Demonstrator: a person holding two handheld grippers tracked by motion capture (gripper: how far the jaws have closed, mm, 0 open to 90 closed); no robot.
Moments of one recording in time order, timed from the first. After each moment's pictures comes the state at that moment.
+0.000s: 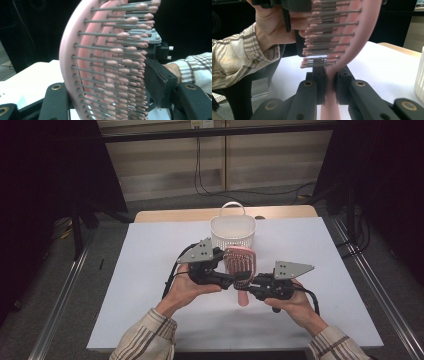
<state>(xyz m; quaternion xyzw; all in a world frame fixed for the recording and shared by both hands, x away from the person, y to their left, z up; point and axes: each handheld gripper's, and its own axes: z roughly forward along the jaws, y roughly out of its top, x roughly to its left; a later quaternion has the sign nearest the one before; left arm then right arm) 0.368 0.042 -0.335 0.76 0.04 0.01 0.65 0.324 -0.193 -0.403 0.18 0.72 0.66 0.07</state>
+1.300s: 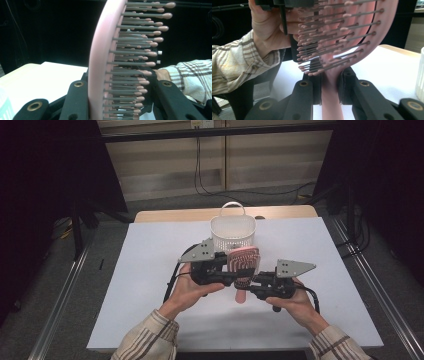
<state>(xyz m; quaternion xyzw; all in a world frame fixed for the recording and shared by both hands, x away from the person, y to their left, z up) 0.364 0.037 -0.333 0.75 0.05 -0.01 0.66 0.326 -0.196 -0.402 0.18 0.71 0.67 0.06</state>
